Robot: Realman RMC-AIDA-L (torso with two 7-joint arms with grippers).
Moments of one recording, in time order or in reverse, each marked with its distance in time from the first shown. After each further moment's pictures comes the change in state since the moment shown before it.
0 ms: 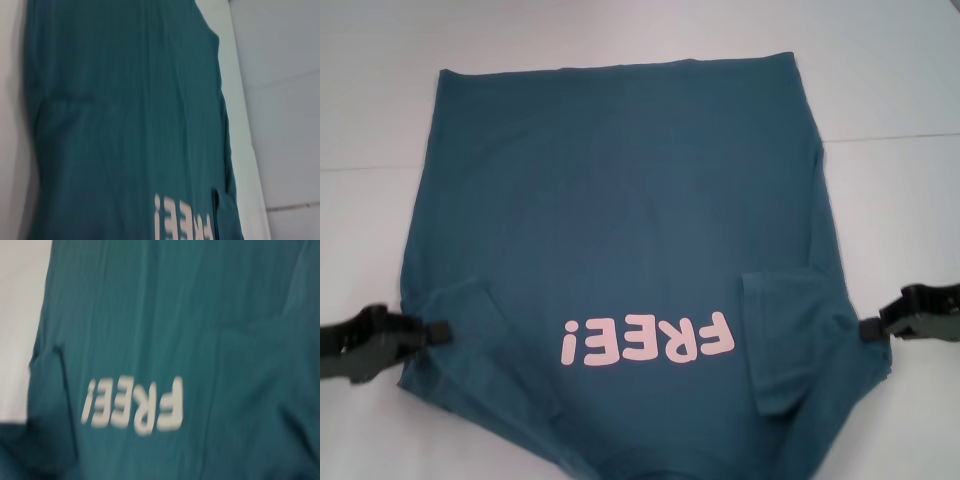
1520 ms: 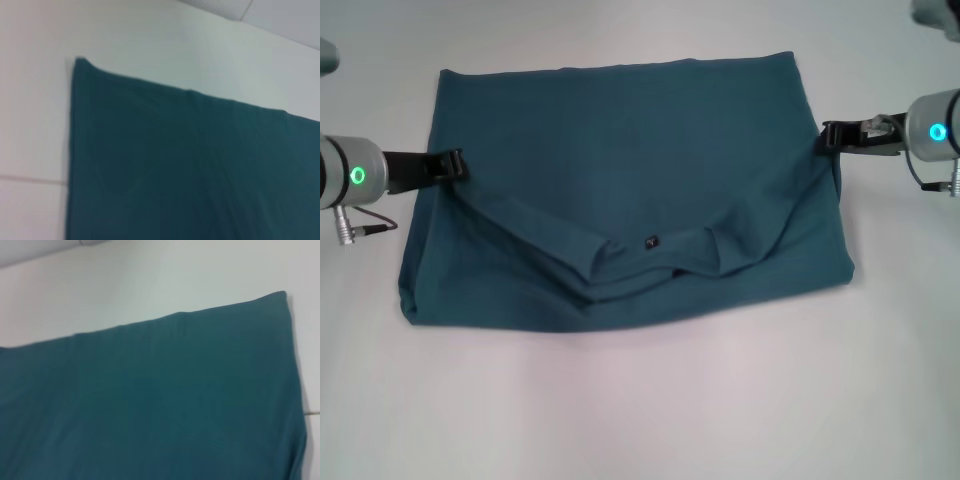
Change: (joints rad) left arm -0.337 0.002 0.510 -0.136 0.006 -0.935 -0.112; right arm 0.262 0.038 -0.226 0.183 -0.023 0.855 0.039
